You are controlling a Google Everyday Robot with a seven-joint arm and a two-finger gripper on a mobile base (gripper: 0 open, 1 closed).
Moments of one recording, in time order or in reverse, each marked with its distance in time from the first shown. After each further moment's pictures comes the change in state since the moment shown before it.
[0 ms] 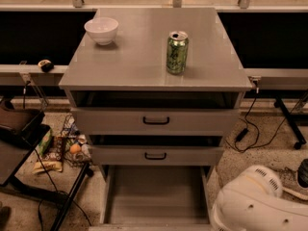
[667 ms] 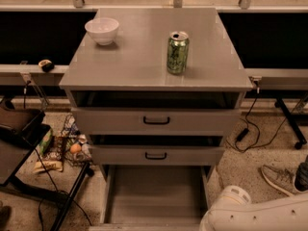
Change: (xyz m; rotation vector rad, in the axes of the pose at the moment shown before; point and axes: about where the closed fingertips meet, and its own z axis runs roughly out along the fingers) arm -0.006 0.024 0.153 -0.138 -0.047 0.023
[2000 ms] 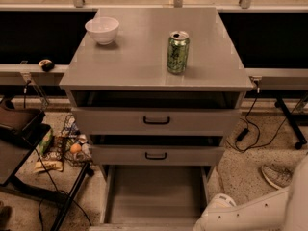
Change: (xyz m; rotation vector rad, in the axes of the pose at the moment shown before) arm -0.003 0.015 0.093 -0.141 -0.009 -0.001
